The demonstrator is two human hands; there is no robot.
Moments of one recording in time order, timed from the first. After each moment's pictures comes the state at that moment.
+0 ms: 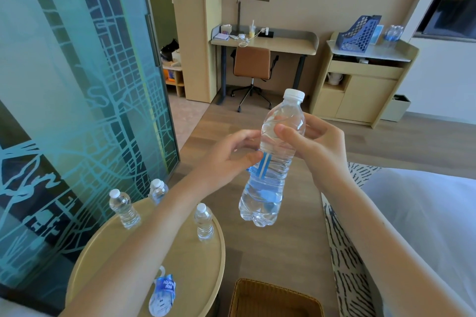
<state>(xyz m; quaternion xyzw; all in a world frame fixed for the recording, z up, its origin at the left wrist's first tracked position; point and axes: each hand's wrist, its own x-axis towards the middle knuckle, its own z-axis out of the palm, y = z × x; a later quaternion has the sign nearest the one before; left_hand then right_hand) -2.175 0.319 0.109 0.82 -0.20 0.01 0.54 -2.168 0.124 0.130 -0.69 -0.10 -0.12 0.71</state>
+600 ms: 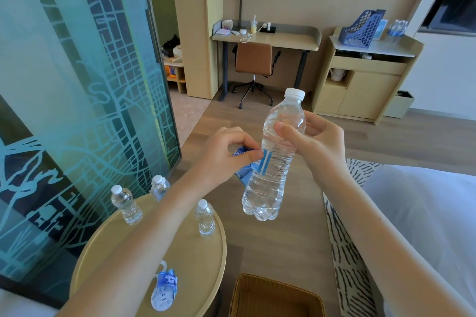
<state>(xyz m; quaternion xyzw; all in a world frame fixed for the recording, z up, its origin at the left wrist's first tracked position) -2.171 0.320 0.103 0.84 -0.18 0.12 0.49 -2.161 0.125 0.122 -0.70 -0.09 -0.13 0.70</state>
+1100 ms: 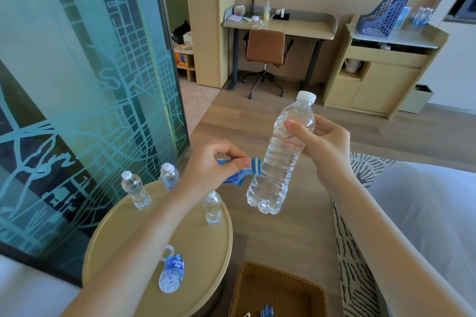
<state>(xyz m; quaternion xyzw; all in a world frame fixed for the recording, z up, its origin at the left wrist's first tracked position) -2.191 0.349 0.072 0.83 -0.08 0.11 0.54 -2.147 0.130 0.097 -0.70 -0.02 -0.09 0.71</state>
